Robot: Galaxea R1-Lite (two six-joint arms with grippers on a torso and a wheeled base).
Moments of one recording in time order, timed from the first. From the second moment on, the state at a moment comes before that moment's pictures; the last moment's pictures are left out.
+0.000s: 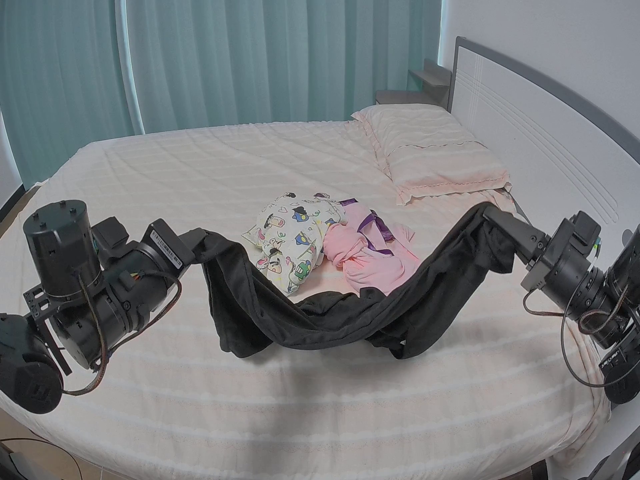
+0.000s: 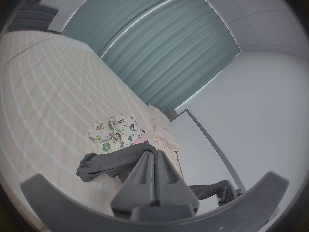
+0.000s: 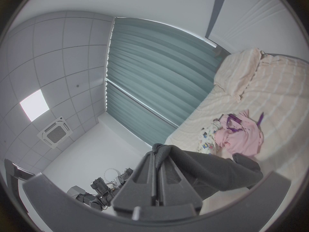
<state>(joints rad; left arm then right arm) -0.50 1.50 -0.55 -0.85 0.19 -0.86 0.39 1.62 -0.33 -1.54 0.29 0.97</state>
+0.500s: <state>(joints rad) -0.51 1.50 -0.39 -0.96 0.18 -0.97 0.40 1.67 -0.25 -1.55 0.29 0.97</state>
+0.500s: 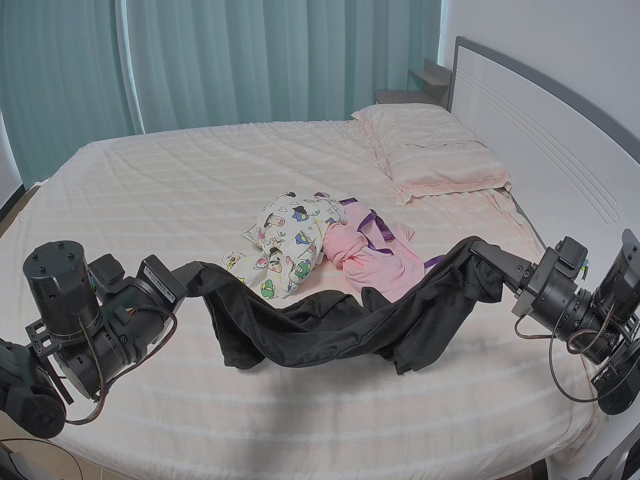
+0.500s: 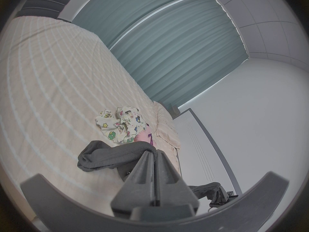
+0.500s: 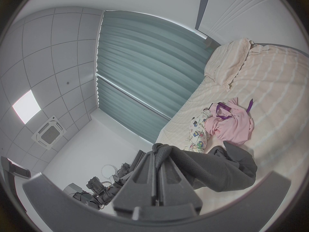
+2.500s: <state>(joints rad) -0.50 1.43 -0.32 -0.95 0.12 -1.01 0.46 1.64 -0.24 -1.55 0.28 0.96</state>
